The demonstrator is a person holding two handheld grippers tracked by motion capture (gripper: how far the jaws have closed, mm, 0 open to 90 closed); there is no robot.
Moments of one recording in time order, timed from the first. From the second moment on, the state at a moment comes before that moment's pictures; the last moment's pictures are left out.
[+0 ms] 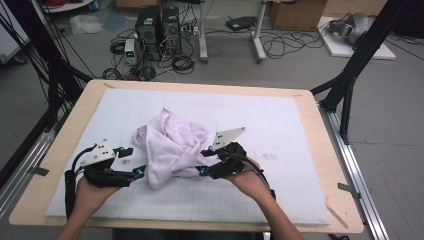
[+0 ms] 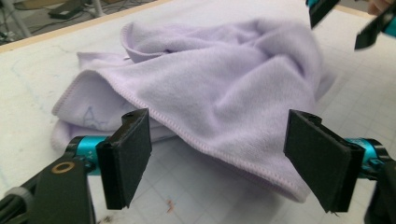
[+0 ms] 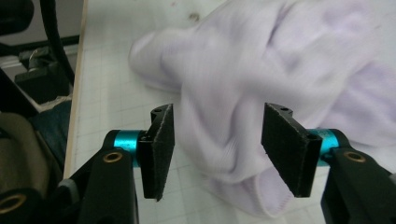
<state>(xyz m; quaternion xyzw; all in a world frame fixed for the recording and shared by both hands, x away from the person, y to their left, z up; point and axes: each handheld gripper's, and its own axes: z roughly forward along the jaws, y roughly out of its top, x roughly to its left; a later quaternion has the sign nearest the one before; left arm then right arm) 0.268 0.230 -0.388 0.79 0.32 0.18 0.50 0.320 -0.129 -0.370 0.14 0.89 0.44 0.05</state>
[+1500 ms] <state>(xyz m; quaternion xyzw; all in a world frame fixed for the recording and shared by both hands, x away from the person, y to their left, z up) 0.273 0.188 -0.406 0.86 0.24 0.12 0.43 0.282 -0.167 -0.403 0.17 0.89 0.43 0.01</state>
